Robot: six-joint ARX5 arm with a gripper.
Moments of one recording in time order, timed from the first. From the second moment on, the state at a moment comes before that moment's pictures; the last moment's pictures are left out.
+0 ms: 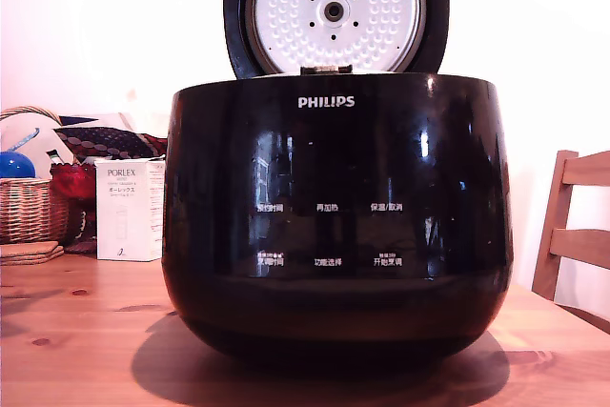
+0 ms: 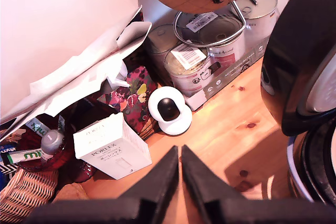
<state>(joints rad) -0.31 1.43 1.75 -0.87 0.08 0.35</state>
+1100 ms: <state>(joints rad) -0.31 1.43 1.75 -0.77 0.13 0.35</state>
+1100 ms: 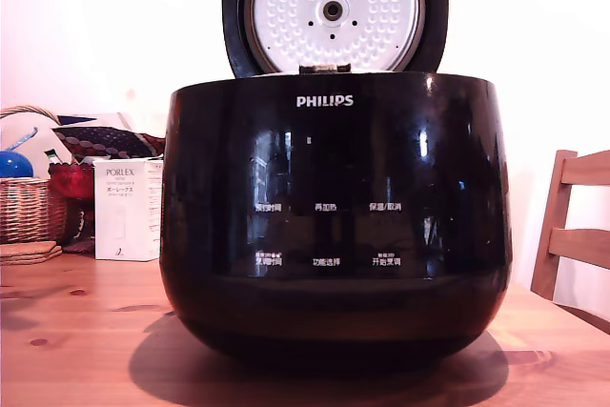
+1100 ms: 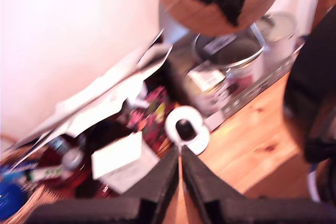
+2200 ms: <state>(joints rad) -0.42 1.76 2.11 -0.79 0.38 0.54</state>
